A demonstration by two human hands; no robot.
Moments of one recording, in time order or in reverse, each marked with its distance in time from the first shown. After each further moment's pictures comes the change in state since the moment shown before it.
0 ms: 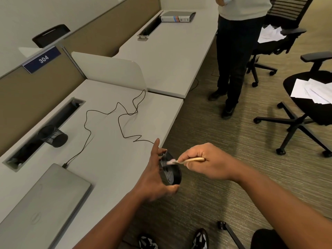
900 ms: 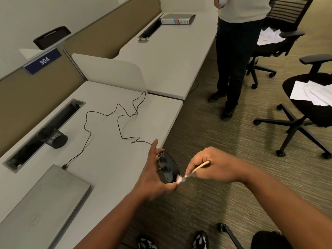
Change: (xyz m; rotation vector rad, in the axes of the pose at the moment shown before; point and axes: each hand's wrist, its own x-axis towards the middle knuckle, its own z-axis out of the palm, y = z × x) left_hand 0.002 -0.005 0.003 -0.032 0.078 0.006; right_hand -0.006 0.008 -0.010 -0.020 -0.161 0.055
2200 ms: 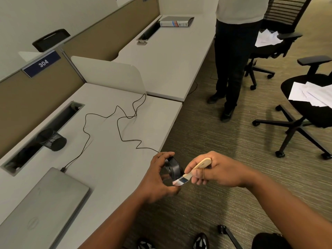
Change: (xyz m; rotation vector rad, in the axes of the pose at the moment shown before) left_hand 0.000 0.011 0.005 -0.099 -0.108 0.038; right_hand -0.013 0.003 0.001 0.327 0.021 0.028
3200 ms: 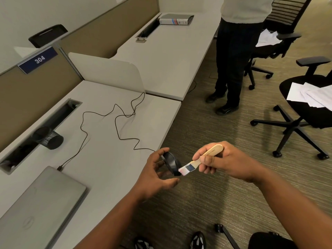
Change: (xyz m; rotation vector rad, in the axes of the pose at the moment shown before) left_hand 0.009 -0.002 -0.001 -0.227 0.061 -0.087; right_hand -0.008 0.000 -0.021 0.104 0.149 -0.074
